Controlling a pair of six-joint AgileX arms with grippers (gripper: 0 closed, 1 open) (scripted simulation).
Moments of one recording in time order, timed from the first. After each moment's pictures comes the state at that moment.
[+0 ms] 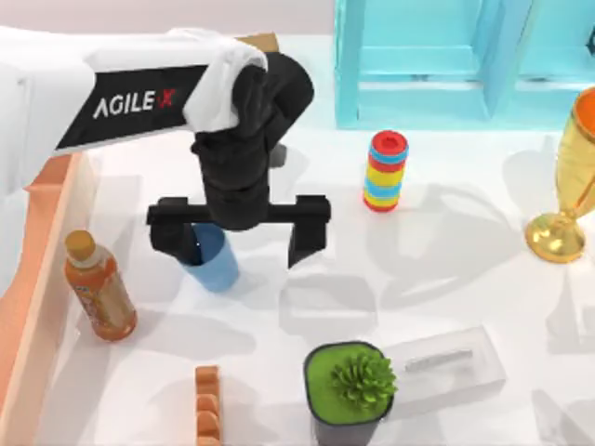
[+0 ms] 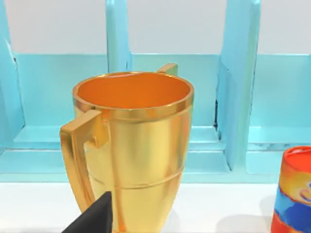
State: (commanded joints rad) left arm -0.57 2.17 1.58 -0.99 0.00 -0.54; right arm 0.00 0.00 0.00 0.00 0.00 0.00
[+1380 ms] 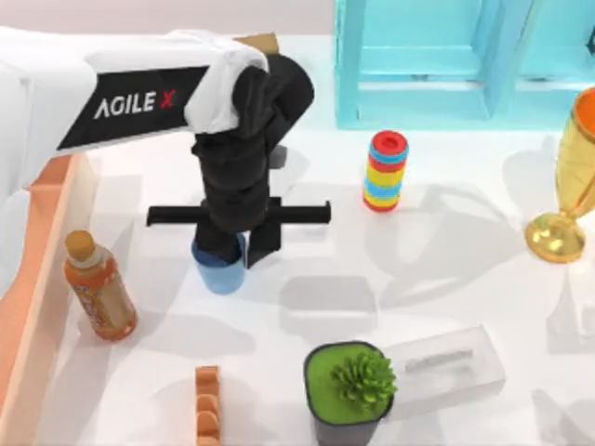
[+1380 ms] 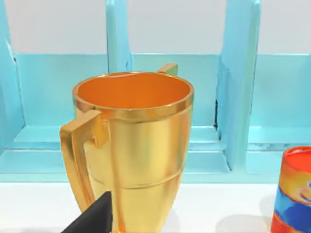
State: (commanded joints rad) left arm -0.57 2.17 1.58 -0.99 0.00 -0.54; right arm 0.00 0.00 0.00 0.00 0.00 0.00
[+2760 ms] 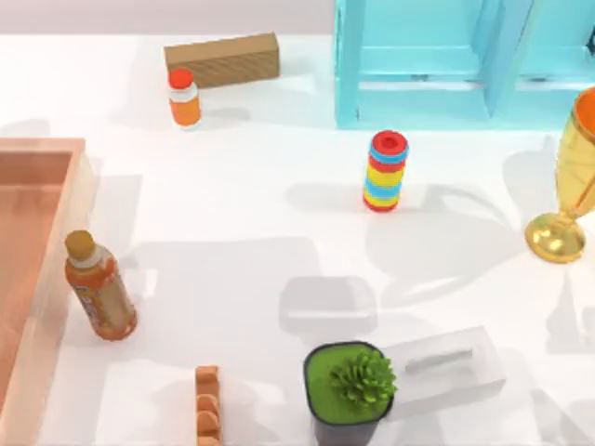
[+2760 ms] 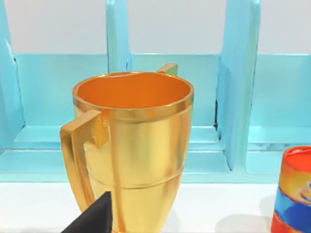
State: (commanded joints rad) left arm 0.18 1.76 1.59 -1.40 -0.01 0.20; right arm 0.00 0.00 0.00 0.00 0.00 0.00
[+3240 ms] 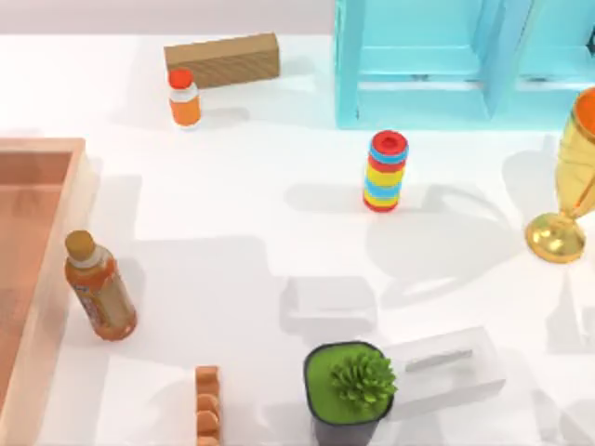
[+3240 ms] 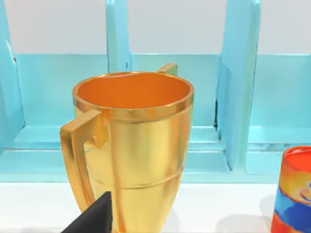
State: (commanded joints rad) left arm 0.19 1.77 1.45 -1.24 -0.01 0.22; right arm 0.00 0.00 0.00 0.00 0.00 0.00
